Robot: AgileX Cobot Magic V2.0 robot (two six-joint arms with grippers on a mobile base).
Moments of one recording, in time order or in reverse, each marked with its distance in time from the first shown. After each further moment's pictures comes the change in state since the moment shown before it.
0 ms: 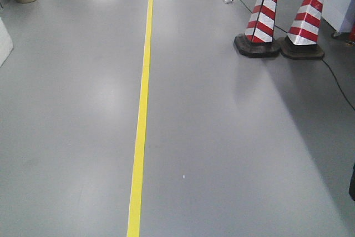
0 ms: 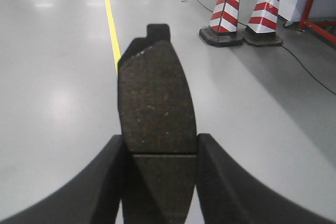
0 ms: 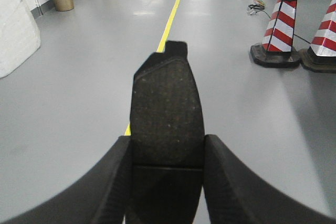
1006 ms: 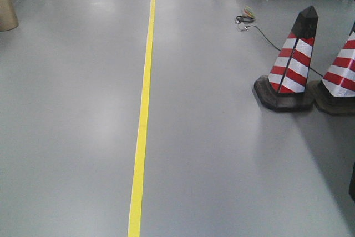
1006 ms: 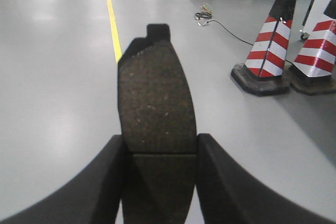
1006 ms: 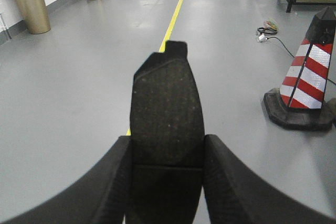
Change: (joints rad) left arm 0.000 0.000 0.000 0.000 0.000 0.000; right arm 0.000 0.000 0.000 0.000 0.000 0.000
